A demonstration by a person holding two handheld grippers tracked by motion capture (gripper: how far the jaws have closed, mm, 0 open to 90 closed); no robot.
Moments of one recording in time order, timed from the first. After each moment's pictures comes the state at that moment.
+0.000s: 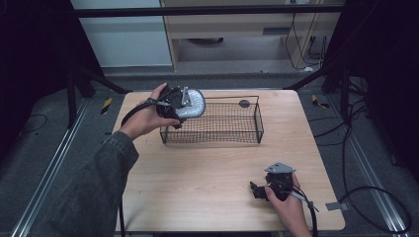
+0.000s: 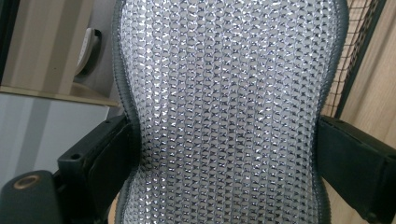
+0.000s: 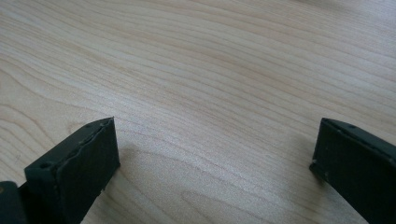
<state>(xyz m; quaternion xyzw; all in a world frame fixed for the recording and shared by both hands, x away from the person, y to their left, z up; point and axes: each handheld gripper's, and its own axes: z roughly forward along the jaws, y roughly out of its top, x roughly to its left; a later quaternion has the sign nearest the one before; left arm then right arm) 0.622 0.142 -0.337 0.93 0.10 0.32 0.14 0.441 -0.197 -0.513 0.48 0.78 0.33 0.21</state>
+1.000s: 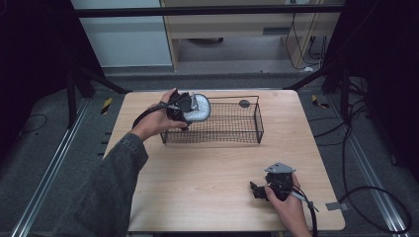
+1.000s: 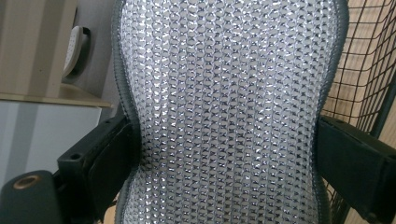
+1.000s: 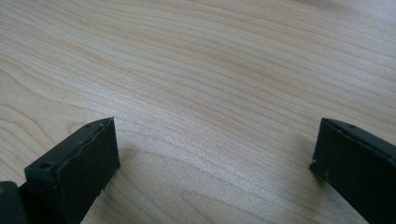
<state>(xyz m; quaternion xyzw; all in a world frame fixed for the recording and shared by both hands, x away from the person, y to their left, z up) 0.643 0.126 -0.374 0.94 0.08 0.31 0.12 0.441 -0.197 -0.513 0.48 0.78 0.33 0.21</state>
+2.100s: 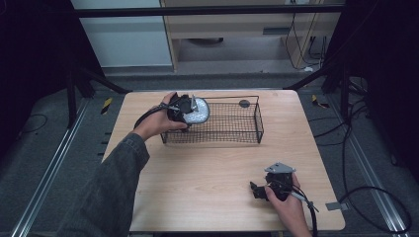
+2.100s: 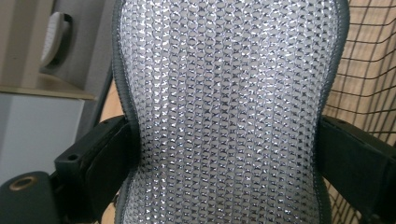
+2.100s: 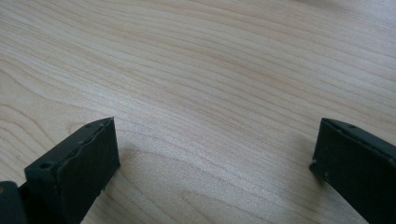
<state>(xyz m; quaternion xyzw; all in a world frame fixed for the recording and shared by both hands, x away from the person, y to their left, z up) 0.657 0.128 -0.392 0.95 0.10 0.27 0.12 0.441 -0.197 -0.513 0.48 0.78 0.33 0.21</state>
